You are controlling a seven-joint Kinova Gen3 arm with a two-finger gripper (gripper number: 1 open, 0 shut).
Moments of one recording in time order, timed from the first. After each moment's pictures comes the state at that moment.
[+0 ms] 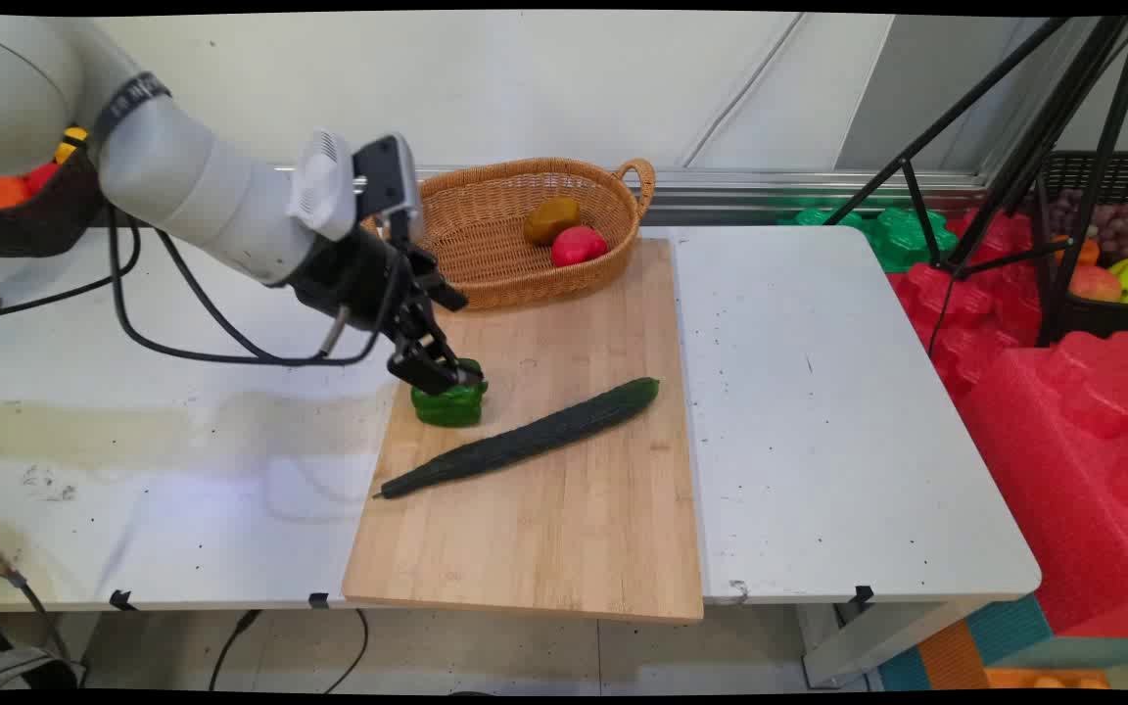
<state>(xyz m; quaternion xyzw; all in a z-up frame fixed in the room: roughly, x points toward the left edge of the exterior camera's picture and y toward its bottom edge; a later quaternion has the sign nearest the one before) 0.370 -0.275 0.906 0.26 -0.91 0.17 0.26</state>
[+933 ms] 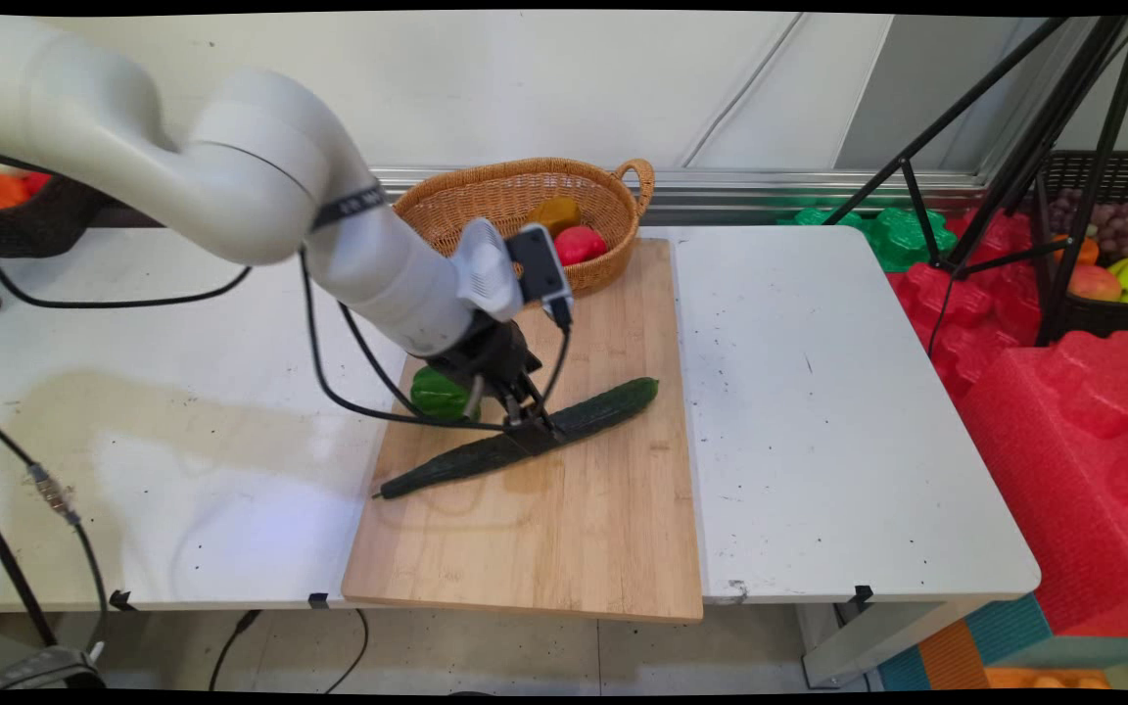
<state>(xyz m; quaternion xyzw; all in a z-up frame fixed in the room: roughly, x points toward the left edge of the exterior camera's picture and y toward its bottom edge) 0.266 -0.306 0.847 0.30 -0.92 0.14 0.21</state>
